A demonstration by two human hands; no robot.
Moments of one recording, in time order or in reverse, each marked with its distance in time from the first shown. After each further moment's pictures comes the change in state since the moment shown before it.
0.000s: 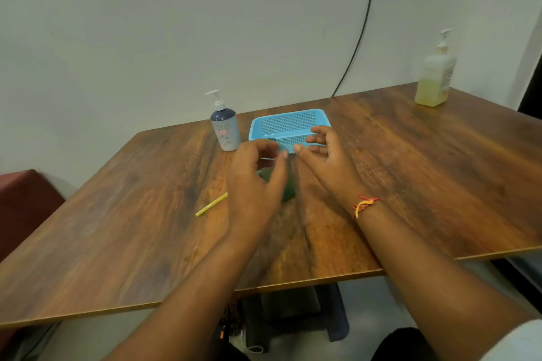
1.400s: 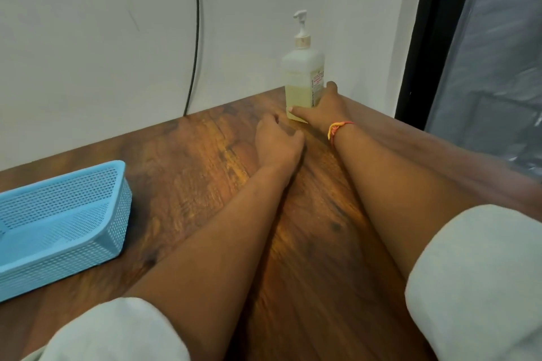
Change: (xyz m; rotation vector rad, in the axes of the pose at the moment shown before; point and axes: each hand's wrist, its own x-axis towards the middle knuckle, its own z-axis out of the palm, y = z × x) left_hand 0.141 -0.038 0.502 -0.021 -0.413 -0.312; right_hand 0.280 0.188 -0.328 -0.581 0.411 0.278
